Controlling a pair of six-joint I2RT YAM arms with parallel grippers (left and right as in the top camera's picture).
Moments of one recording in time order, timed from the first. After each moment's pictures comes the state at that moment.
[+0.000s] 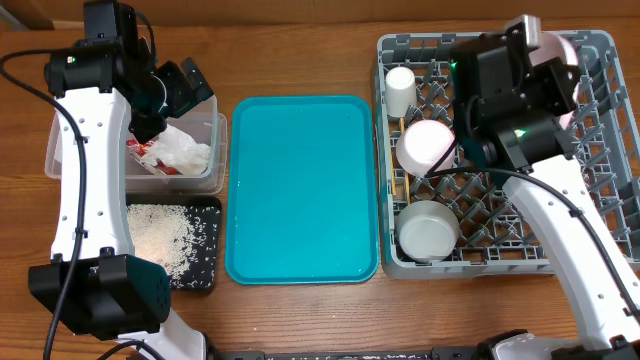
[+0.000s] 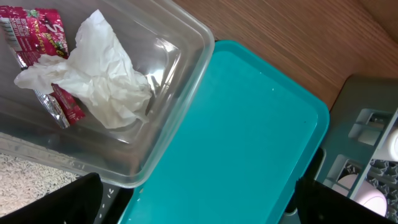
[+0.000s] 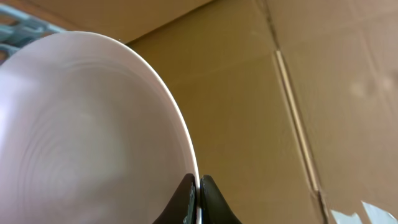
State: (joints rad) left arm 0.11 1.82 1.90 -1.28 0.21 -0.48; right arm 0.32 1.50 1.48 -0.77 1.26 -0.37
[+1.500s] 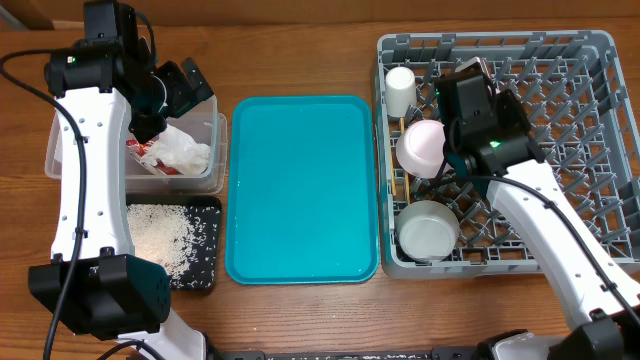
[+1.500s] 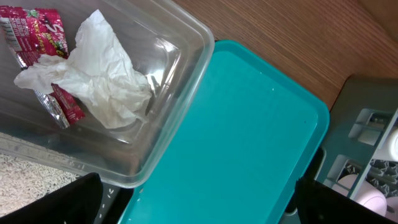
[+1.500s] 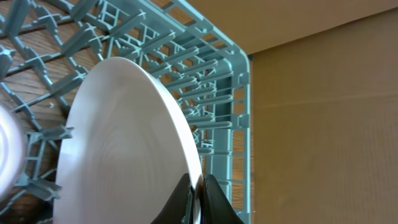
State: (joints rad) left arm 0.11 1.82 1.90 -1.28 0.21 -0.48; right arm 0.31 1.52 1.27 -0.67 0.82 -0.32
